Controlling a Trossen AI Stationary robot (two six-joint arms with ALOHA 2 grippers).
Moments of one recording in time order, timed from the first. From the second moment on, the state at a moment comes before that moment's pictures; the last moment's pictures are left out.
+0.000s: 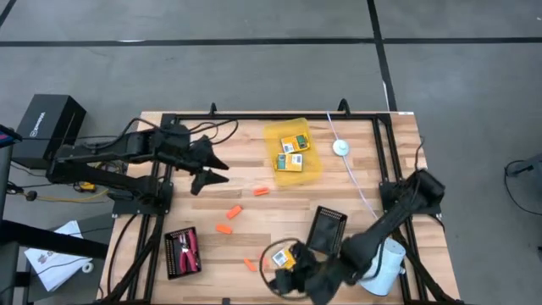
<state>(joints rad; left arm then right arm) 0.09 0.93 1.02 -0.61 0.19 -0.31 0.72 1.93 1.66 -0.36 0.43 1.91</state>
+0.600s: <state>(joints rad) 0.08 0.87 0.98 -0.57 0.22 -0.29 0.77 2.07 1.86 -0.70 0.35 2.12</state>
